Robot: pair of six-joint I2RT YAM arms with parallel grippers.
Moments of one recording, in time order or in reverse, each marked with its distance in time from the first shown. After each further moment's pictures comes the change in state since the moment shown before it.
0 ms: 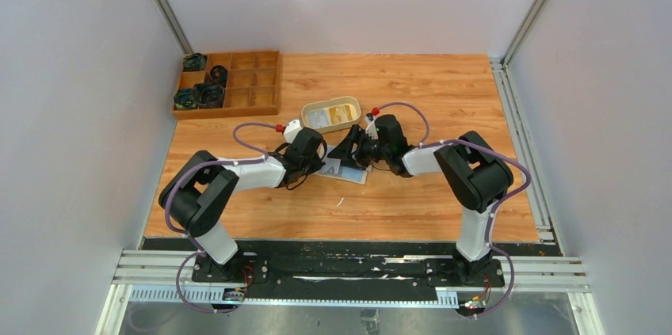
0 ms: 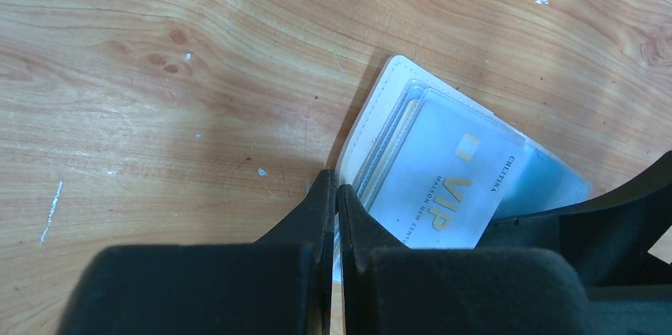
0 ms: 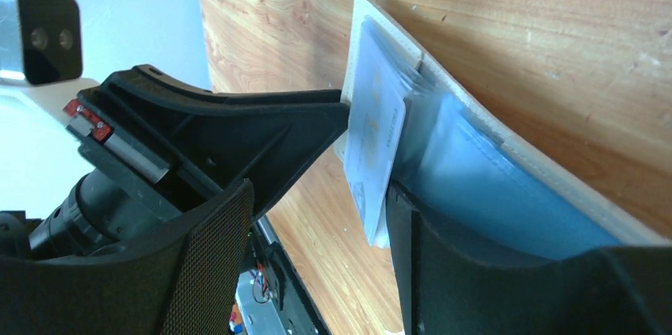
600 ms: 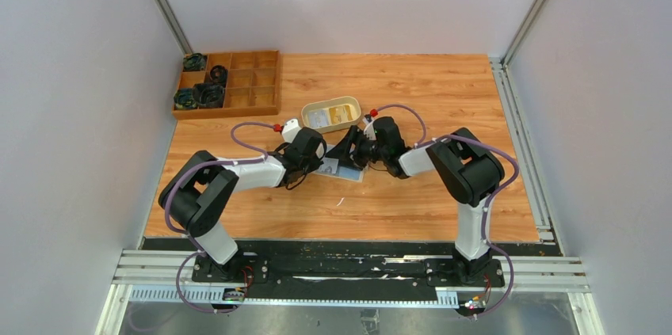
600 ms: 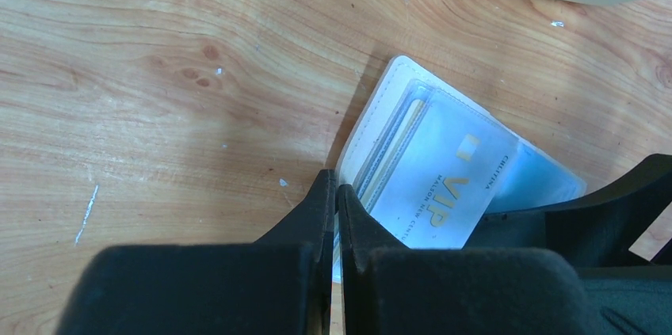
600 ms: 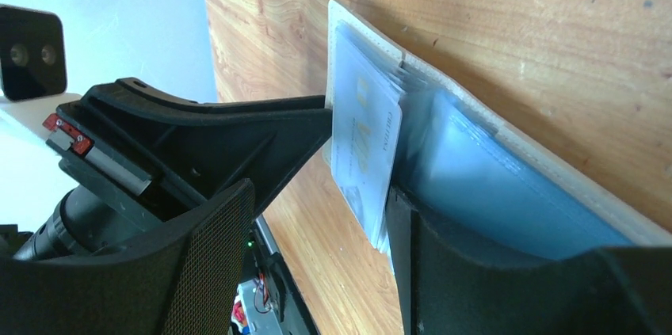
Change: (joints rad) left arm 0.002 -0.001 0.002 -0.013 -0.053 0.001; right arm 0.004 0.083 0.043 0.048 -0.005 0.027
